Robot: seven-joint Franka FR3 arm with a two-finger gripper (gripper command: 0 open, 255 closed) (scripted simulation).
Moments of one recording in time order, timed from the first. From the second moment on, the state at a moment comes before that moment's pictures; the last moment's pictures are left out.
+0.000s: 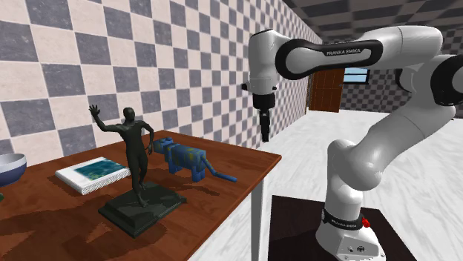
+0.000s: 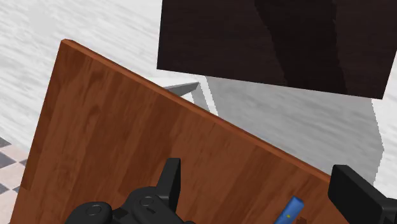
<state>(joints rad) 0.01 -0.80 0.07 -2.44 -0.12 1.56 -0.03</state>
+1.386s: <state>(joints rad) -0.07 -0.09 0.09 -2.00 -0.02 1.89 0.29</state>
